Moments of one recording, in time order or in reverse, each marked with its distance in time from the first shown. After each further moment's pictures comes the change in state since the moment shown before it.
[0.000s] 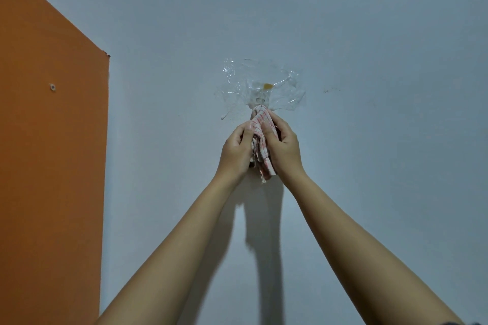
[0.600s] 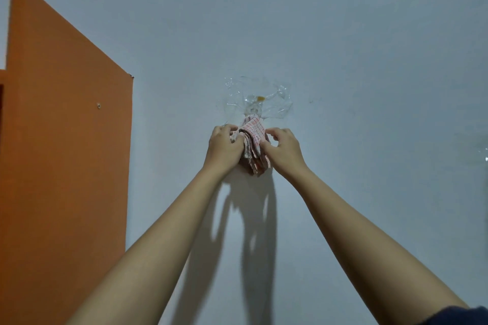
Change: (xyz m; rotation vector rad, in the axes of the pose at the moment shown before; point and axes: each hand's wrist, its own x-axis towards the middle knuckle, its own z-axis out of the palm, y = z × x) left_hand -0.025 0.058 -0.015 0.609 0.092 -0.017; right_hand -0.025 -0.055 -0.037 -0.528 -0.150 0.077
